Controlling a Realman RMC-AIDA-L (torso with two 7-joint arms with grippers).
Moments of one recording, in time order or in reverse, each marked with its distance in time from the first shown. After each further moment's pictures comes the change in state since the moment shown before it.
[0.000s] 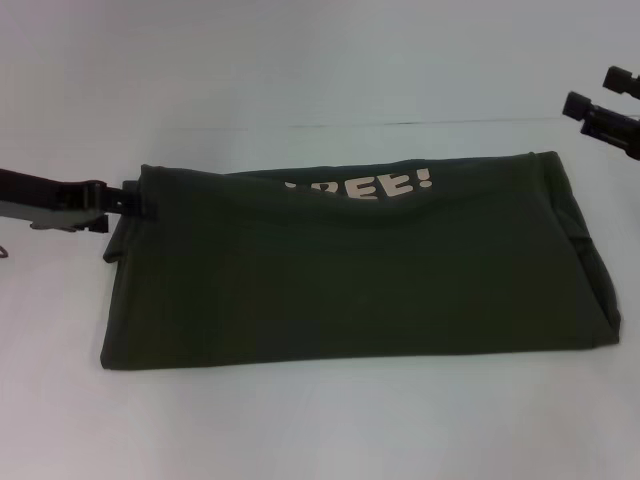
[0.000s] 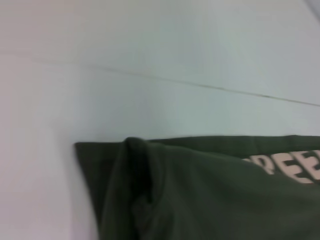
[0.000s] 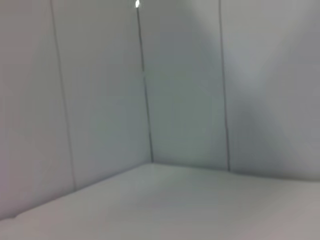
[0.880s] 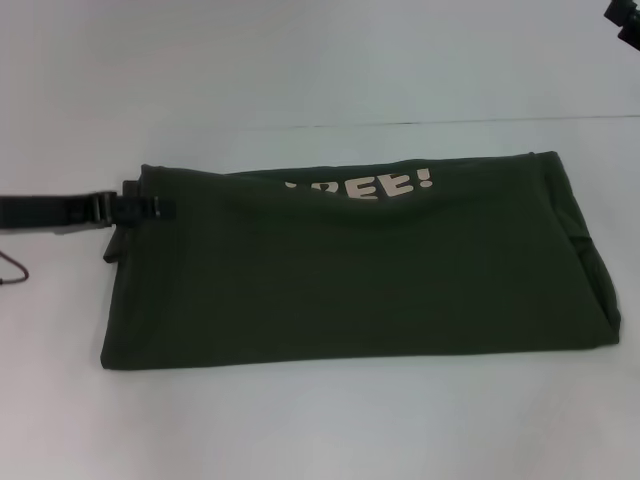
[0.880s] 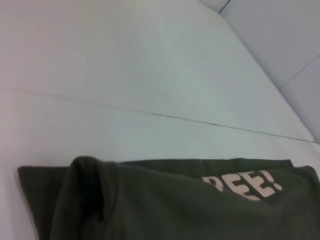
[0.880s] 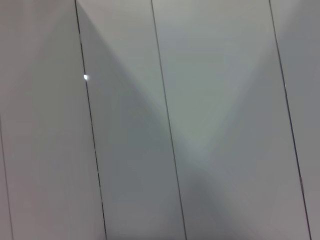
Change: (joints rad) left arm 0.091 -0.033 -0.067 -0.056 -0.229 0.001 0.289; right arm 0.029 0.011 -0.003 0.030 0.248 0.090 -0.041
